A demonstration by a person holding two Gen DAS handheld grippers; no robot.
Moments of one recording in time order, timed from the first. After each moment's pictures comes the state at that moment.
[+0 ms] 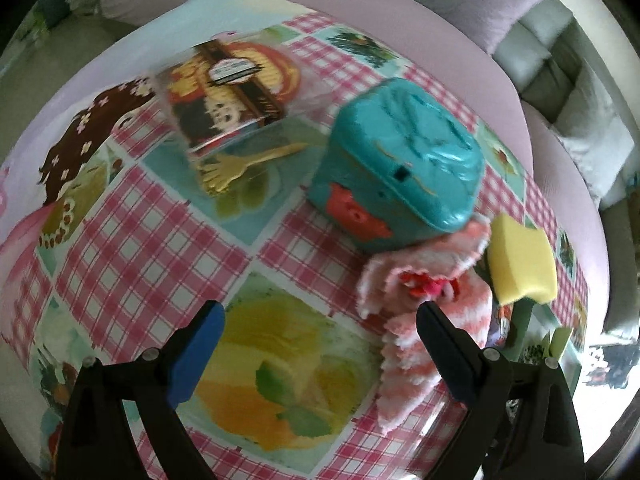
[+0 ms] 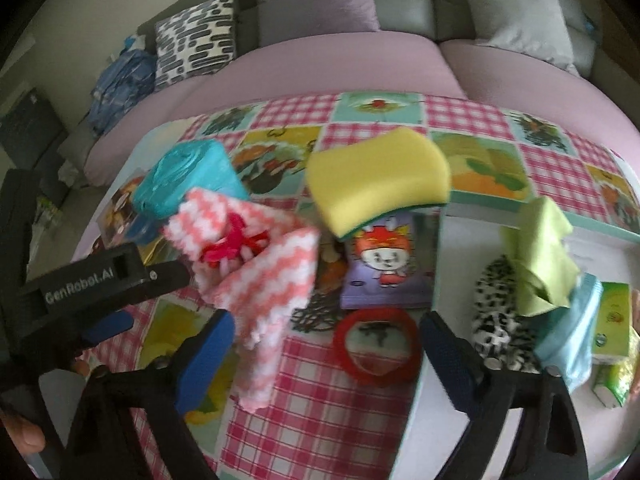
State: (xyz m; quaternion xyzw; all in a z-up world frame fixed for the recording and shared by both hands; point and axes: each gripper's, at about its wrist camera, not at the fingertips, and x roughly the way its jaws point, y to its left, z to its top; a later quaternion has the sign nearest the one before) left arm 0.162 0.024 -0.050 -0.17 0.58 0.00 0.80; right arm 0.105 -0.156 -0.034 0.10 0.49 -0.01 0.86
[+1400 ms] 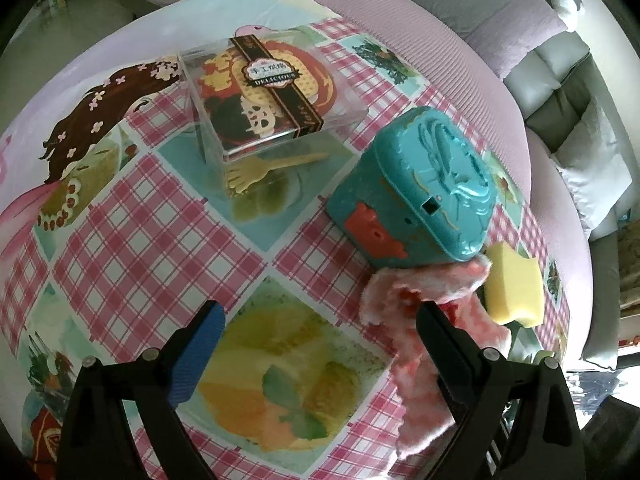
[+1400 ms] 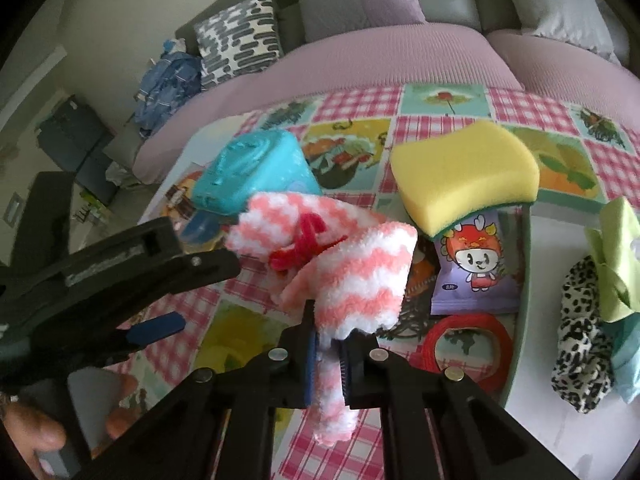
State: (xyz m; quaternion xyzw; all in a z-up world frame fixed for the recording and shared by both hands) left arm 0.156 0.042 -0.048 -0.22 0.57 0.01 0.79; right arm 0.117 -0.136 -0.040 0.15 0.48 0.09 0.86
